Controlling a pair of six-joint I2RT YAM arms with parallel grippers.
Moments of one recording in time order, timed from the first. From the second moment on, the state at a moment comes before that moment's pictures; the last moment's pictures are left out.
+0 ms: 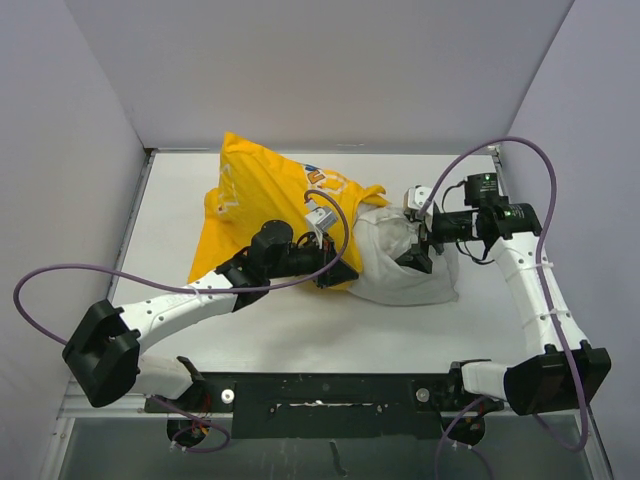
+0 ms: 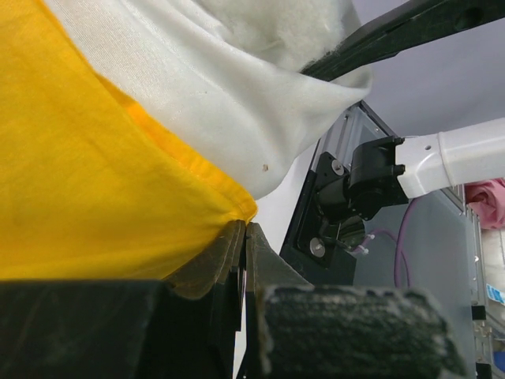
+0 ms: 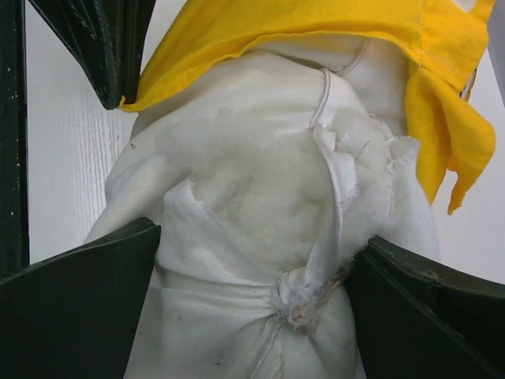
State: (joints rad) left arm -0.85 1.34 0.86 0.24 0.47 -0.52; right arm 0.10 1.25 1.31 -1.07 -0.97 -1.12
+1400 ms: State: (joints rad) left arm -0.83 1.28 1.35 -0.36 0.14 -0.27; right arm 0.11 1.26 1.06 -0.96 -1.08 -1.03
